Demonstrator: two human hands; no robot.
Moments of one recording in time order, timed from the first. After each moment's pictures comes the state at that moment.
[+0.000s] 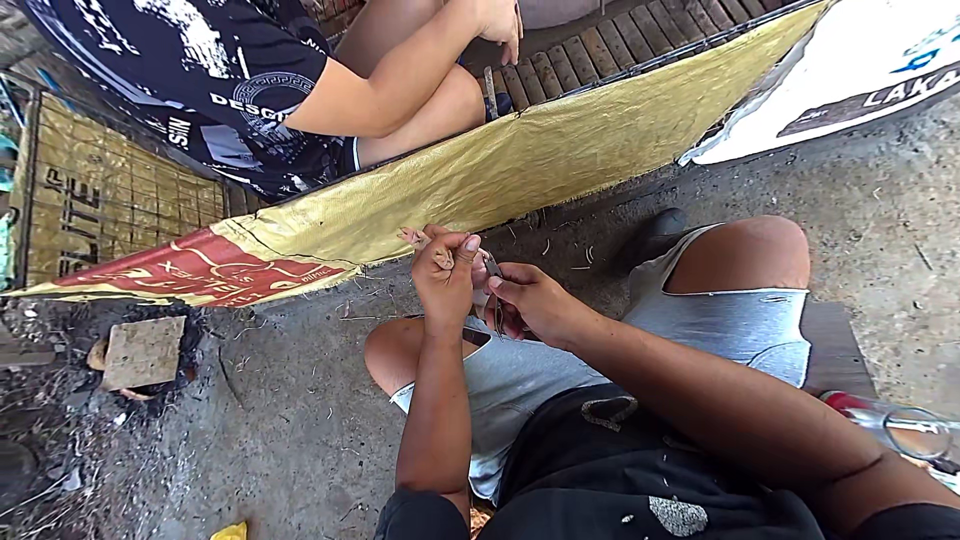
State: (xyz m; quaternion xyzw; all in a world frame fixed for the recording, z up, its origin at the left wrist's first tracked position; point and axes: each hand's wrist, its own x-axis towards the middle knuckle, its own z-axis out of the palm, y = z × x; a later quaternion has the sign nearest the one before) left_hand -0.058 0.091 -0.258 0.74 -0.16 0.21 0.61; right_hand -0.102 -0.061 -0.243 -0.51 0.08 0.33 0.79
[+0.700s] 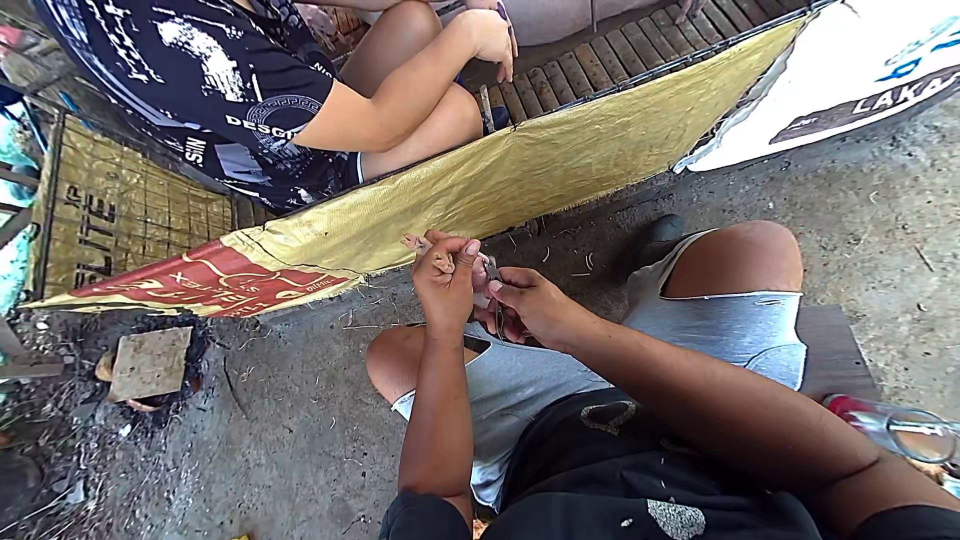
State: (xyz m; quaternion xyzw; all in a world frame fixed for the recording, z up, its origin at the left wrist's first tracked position) left_hand -0.056 0.087 -0.253 0.76 -0.16 0.22 0.59; right_hand -0.101 -0.064 -0.239 -0.51 0.07 0.32 0.80
